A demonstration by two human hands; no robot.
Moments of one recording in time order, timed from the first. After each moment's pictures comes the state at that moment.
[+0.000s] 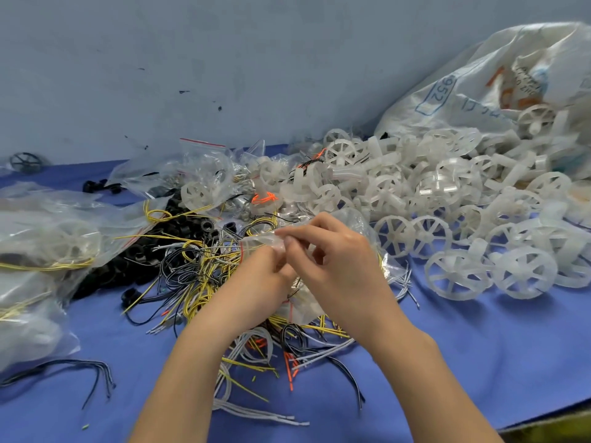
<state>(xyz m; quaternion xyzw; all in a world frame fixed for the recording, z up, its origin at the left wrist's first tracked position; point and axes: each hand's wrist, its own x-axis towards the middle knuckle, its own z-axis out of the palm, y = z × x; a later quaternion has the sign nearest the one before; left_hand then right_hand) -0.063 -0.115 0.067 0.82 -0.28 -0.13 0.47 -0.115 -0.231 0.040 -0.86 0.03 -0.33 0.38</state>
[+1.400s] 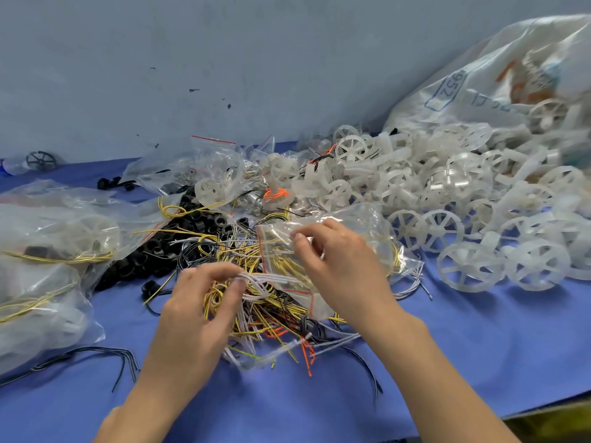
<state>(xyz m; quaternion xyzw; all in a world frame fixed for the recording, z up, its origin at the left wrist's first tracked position) -0.056 -0.020 0.003 0.82 -0.31 0.19 0.44 -0.099 -0.220 0.028 -0.90 0.09 -0.28 0.32</state>
